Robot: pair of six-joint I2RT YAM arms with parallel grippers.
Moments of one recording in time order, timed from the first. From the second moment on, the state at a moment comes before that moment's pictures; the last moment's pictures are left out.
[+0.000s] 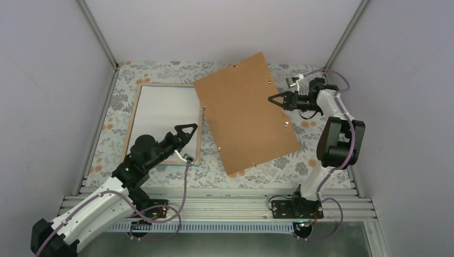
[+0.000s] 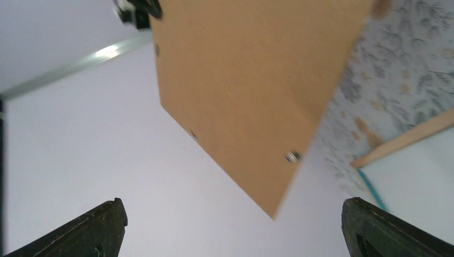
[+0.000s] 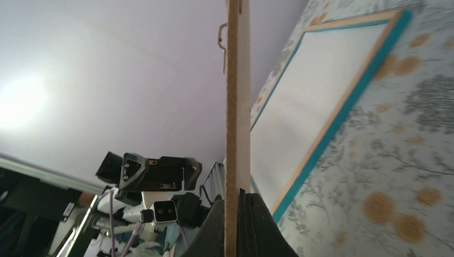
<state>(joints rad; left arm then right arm) -0.65 0.60 0.39 0.08 0.16 1.96 -0.11 1.81 1.42 -1.11 -1.50 -0.46</state>
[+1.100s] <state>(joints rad) 0.38 1.51 1.17 -0.59 0.48 0.30 -0.20 1.62 1.06 0.07 -1.37 0.66</state>
